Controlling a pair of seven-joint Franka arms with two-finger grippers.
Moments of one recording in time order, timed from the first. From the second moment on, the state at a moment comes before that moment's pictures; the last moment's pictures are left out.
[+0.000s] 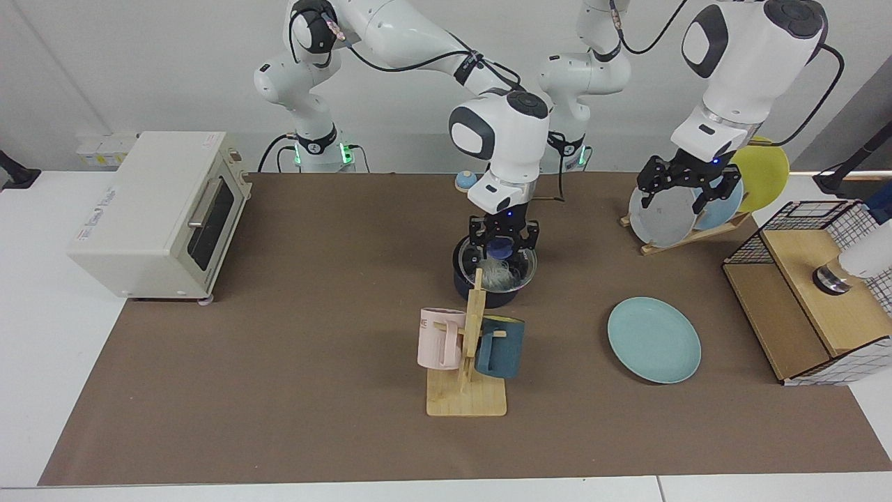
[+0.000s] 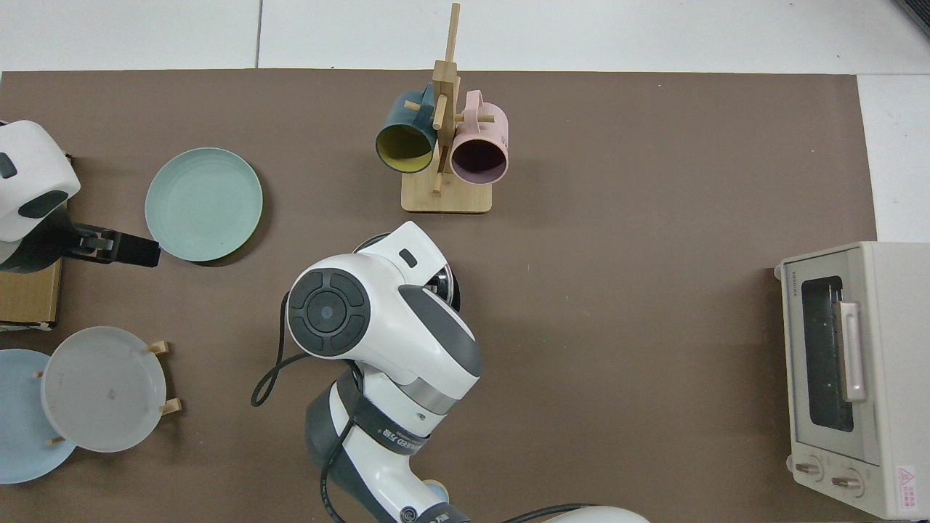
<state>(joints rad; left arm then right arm) -0.03 -0.02 -0.01 -1.69 -0.01 1.71 0.17 0.84 0.55 -0.12 -1.37 -0.12 2.03 0.90</state>
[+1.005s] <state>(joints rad) -0.03 -0.02 -0.02 -1.69 -0.01 1.69 0.17 0.84 0.51 -0.12 -1.47 -0.12 2.06 0.90</state>
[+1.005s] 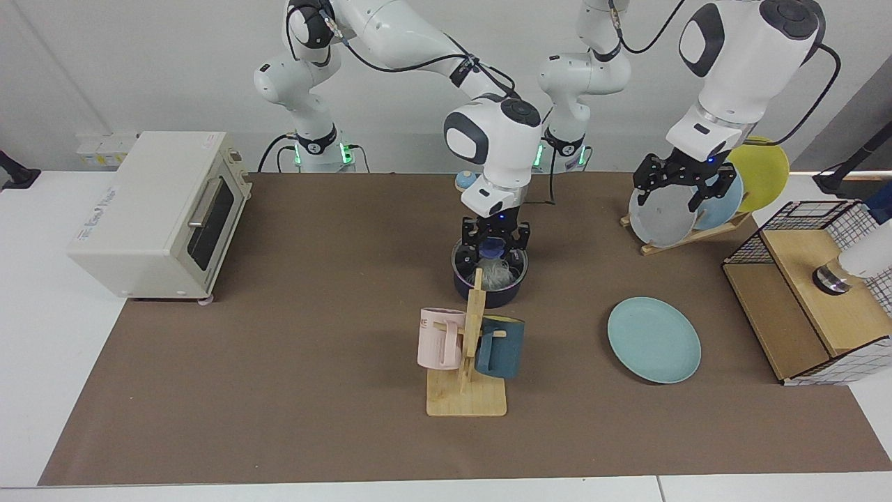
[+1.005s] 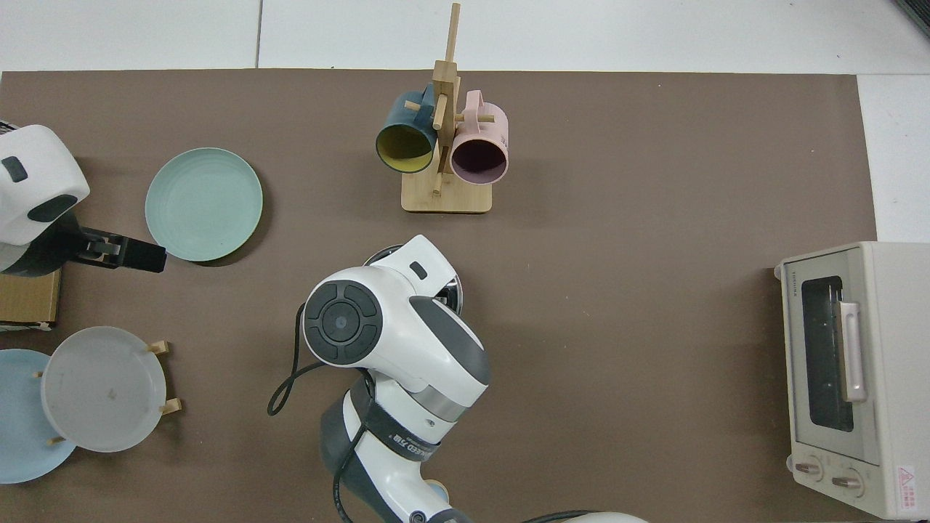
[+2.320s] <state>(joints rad) -0.03 -0.02 -0.02 -1.69 -0.01 1.69 0.17 0.84 0.51 -0.12 -1.47 -0.11 2.06 0.90</state>
